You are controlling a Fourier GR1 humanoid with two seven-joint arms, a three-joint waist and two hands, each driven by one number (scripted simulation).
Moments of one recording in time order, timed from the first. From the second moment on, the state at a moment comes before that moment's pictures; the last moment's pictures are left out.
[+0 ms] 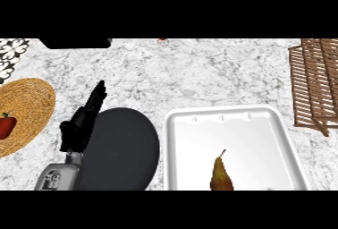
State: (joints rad) left arm -0.15 0.08 -0.01 -1.46 -0.15 -0.01 0.02; right arm 0.08 -1.28 -0.38 -1.23 -0.30 0.47 -0.89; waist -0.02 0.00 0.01
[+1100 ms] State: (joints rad) left arm -0.22 0.06 -0.04 -1.43 -0.15 -0.05 0.02; right arm -0.16 -1.41 -0.35 -0.94 -0.46 0.48 -0.85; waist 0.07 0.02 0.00
